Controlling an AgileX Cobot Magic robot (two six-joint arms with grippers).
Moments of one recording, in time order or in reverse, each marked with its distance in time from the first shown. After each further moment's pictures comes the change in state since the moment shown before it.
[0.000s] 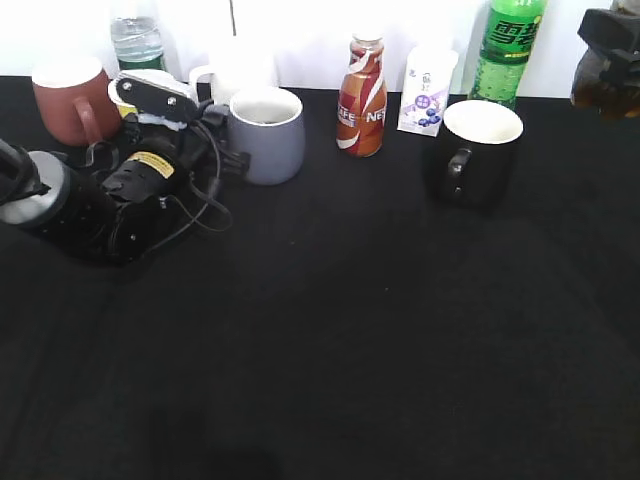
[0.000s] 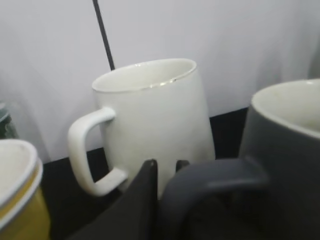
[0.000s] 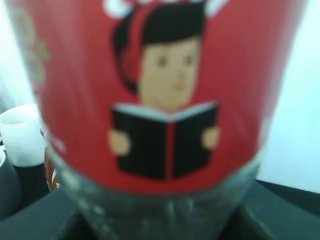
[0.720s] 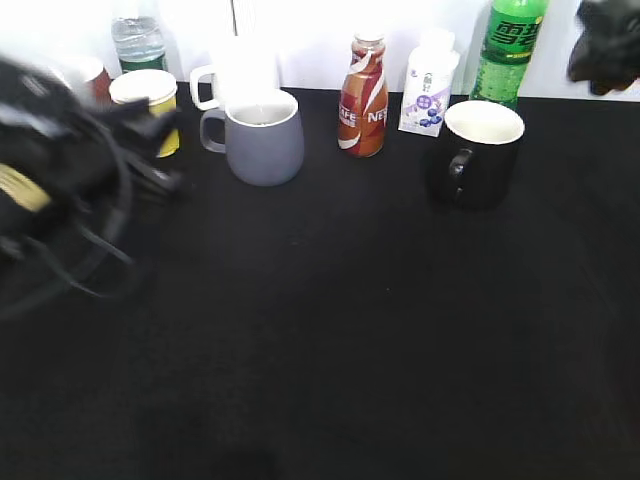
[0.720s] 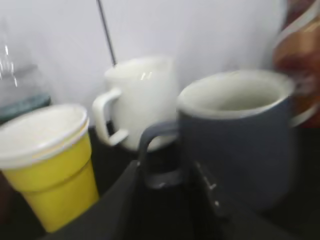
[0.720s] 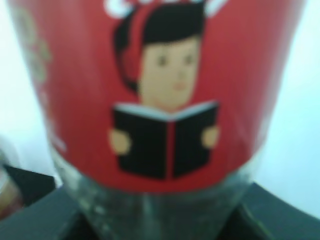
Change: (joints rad) left arm -0.107 -0.692 0.602 -0.027 0.143 -0.001; right arm -0.063 0.322 -0.203 0.086 -0.161 -0.153
